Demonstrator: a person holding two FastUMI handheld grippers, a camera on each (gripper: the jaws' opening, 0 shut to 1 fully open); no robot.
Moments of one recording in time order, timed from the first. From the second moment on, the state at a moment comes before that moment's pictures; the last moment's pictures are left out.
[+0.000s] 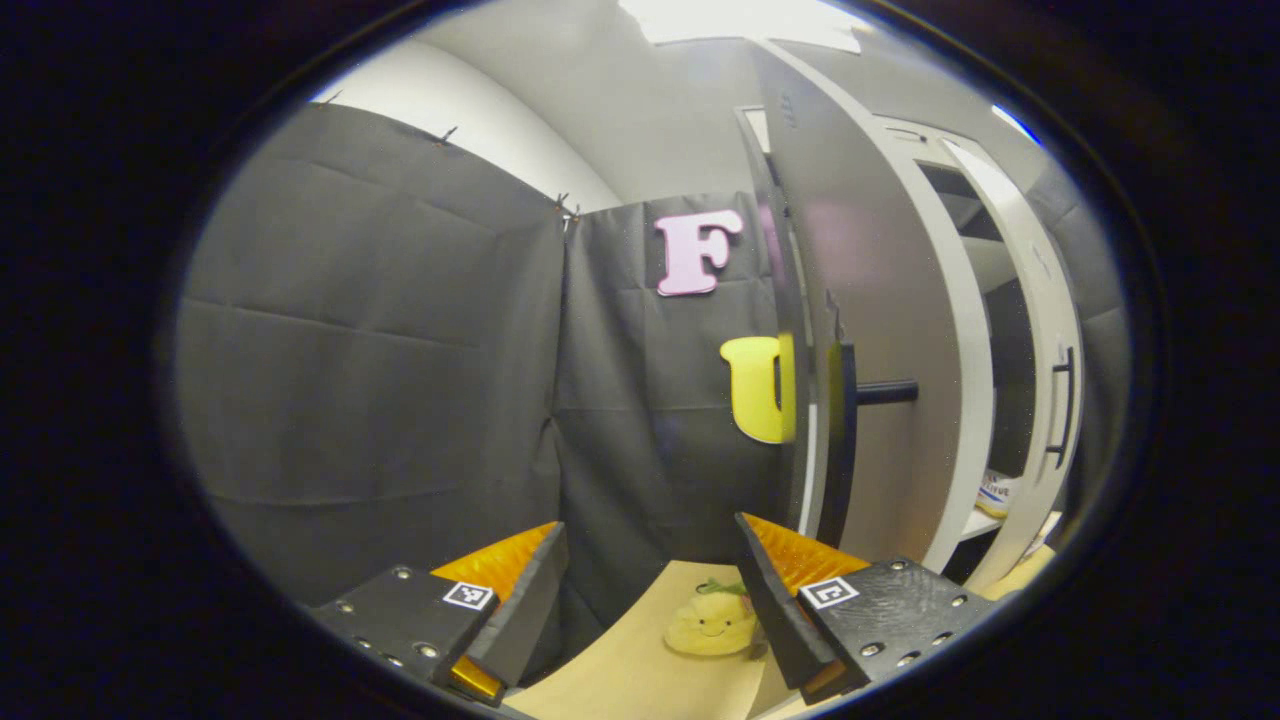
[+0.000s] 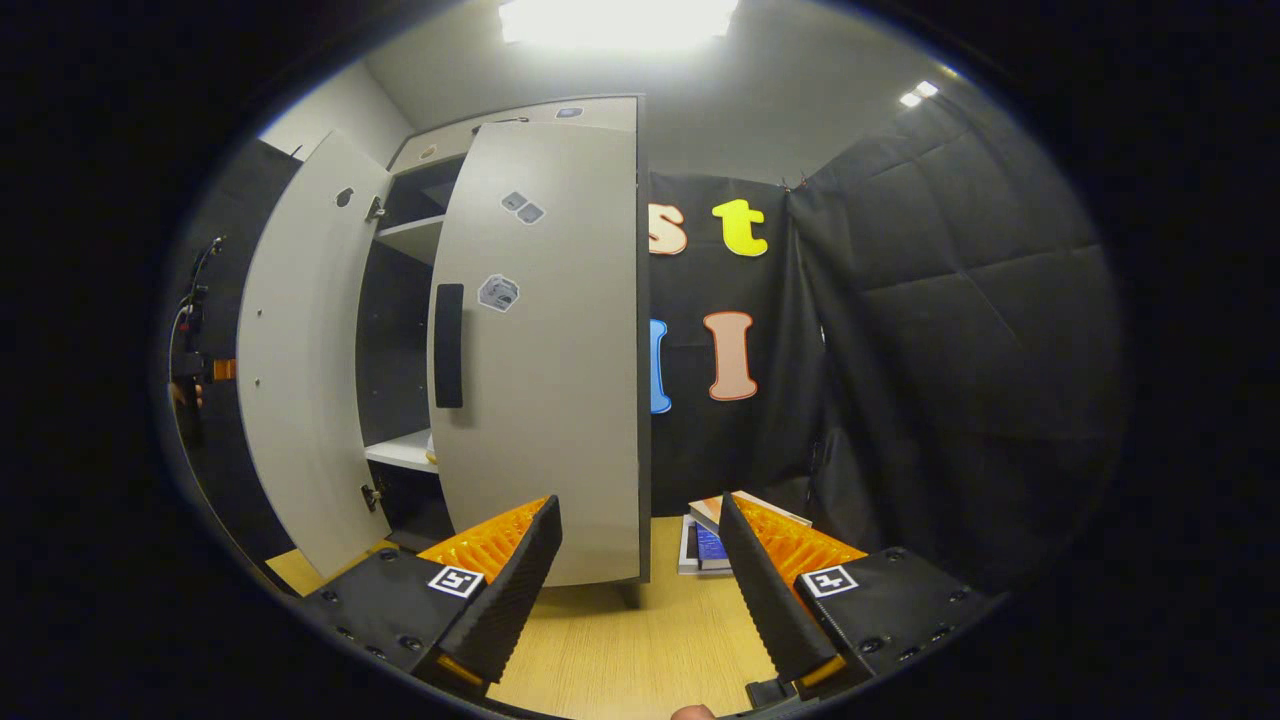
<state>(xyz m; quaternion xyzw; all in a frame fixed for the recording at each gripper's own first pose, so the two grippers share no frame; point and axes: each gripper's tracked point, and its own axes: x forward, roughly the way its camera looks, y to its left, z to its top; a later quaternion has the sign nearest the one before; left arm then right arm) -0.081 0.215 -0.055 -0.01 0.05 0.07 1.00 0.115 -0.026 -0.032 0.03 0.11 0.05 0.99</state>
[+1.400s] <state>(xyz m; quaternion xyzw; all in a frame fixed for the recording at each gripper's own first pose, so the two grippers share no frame) -0.047 0.040 -0.045 -0.07 0.04 -0.08 0.99 0.106 -0.051 -0.037 0.02 0.12 0.02 0.99</state>
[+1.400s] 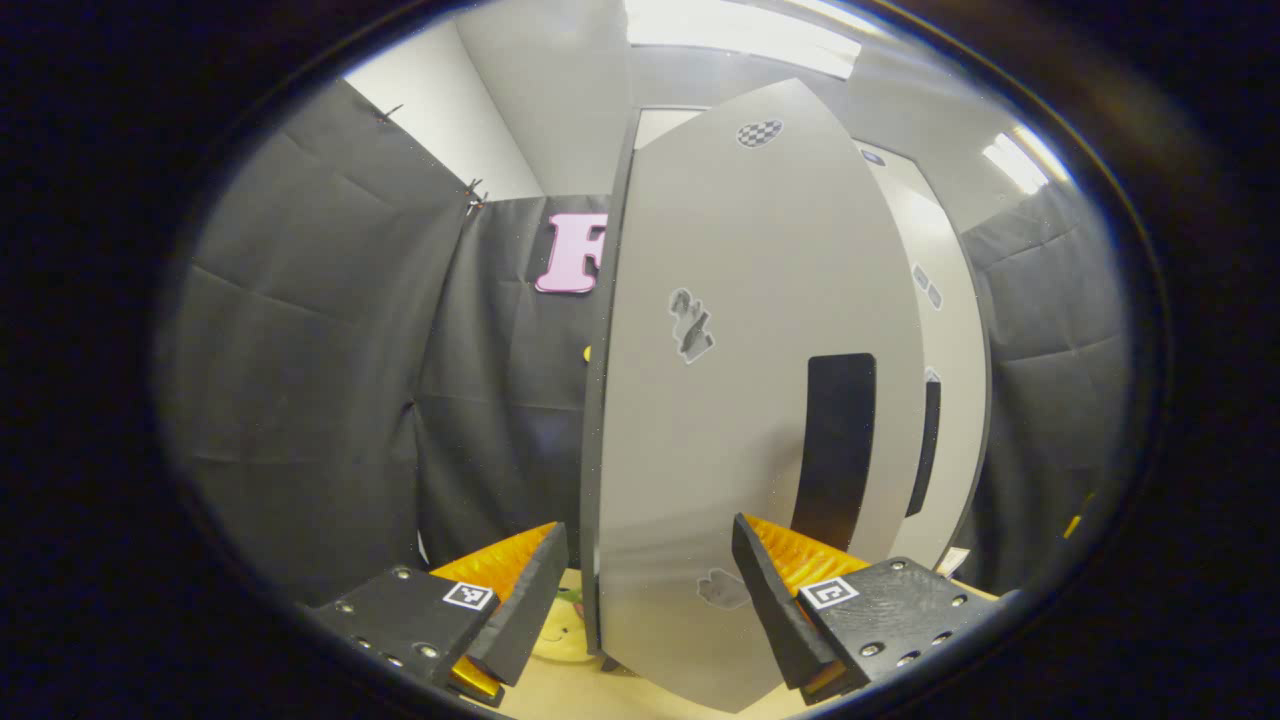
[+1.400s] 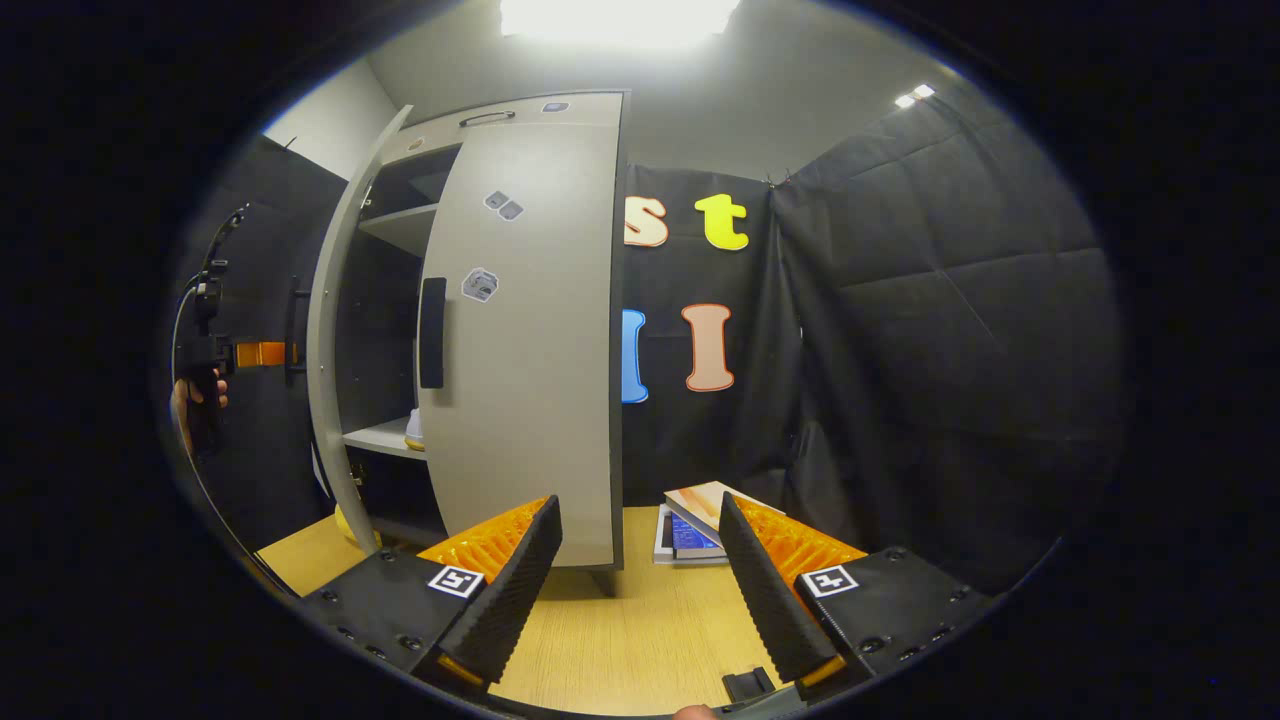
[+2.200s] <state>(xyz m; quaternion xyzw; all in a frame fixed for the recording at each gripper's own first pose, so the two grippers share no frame) -0.030 0.018 -0.042 -0.04 0.03 -0.09 0.99 0.111 -0.035 -0.031 0.03 0.12 0.03 0.99</state>
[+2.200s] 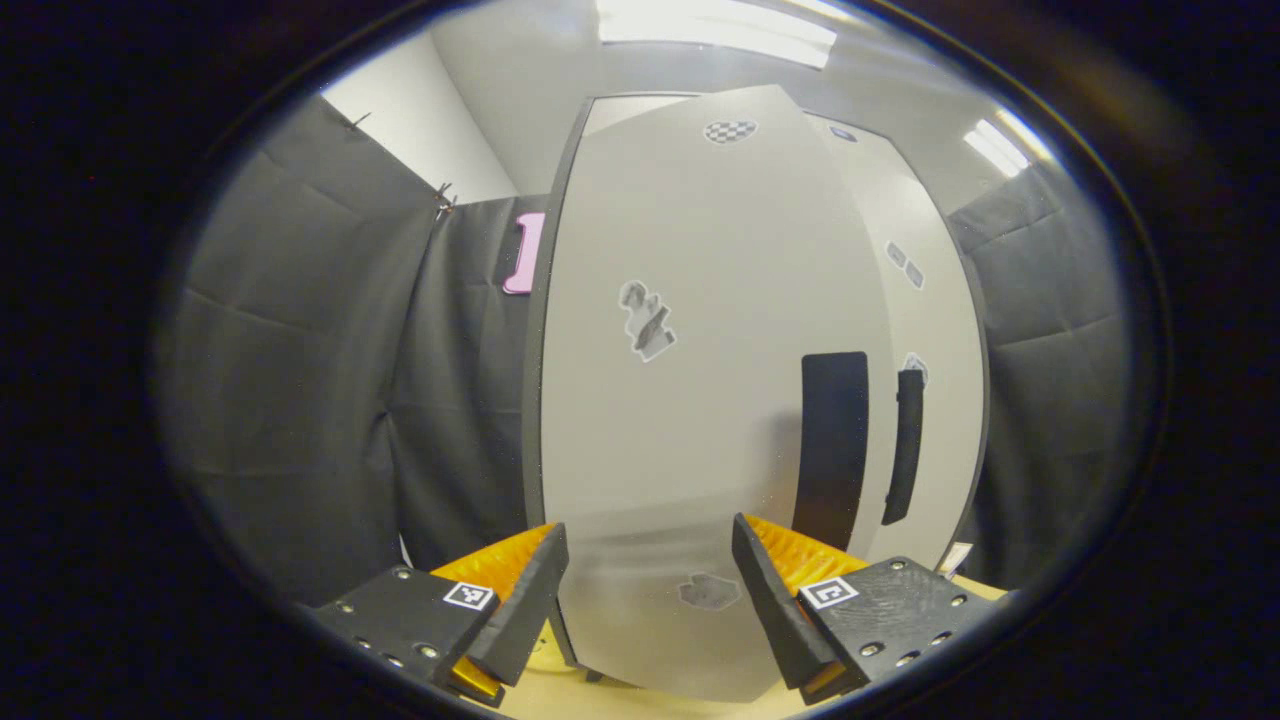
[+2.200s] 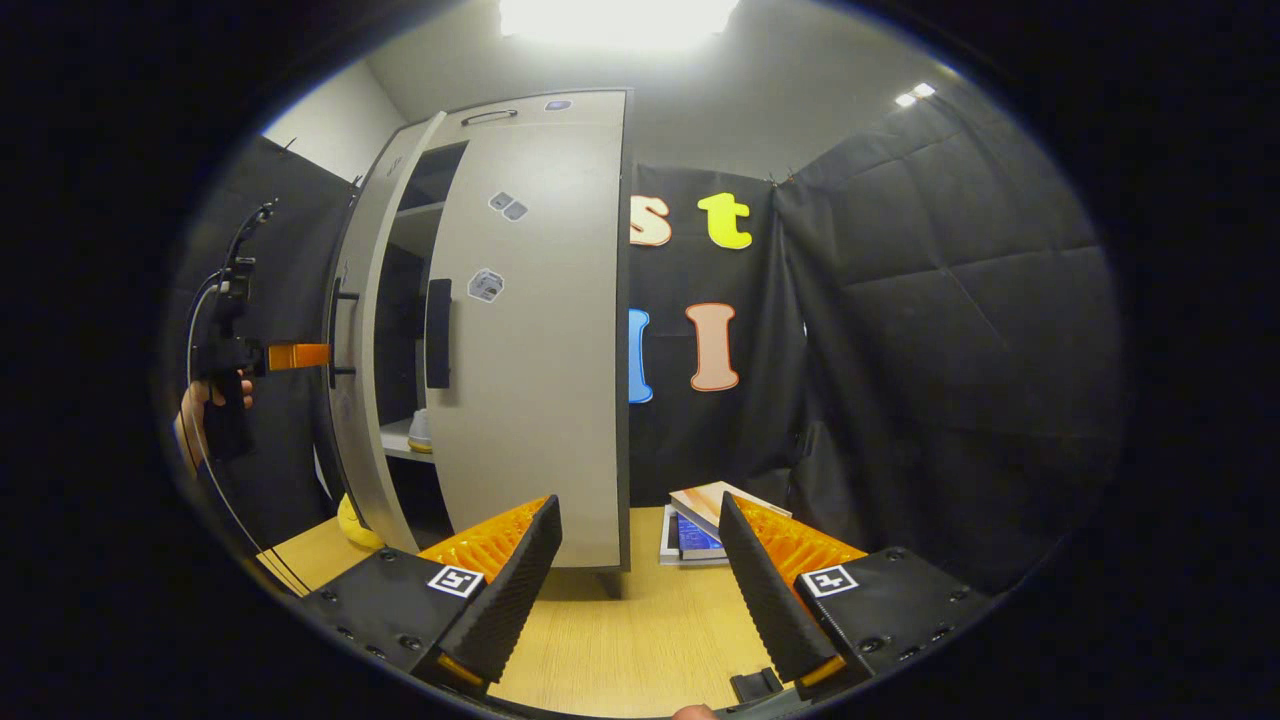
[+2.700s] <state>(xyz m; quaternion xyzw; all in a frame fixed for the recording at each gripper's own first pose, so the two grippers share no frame) -0.136 0.071 -0.021 -0.01 0.02 -0.08 1.00 0.088 -0.014 0.004 0.03 0.09 0.07 0.99</state>
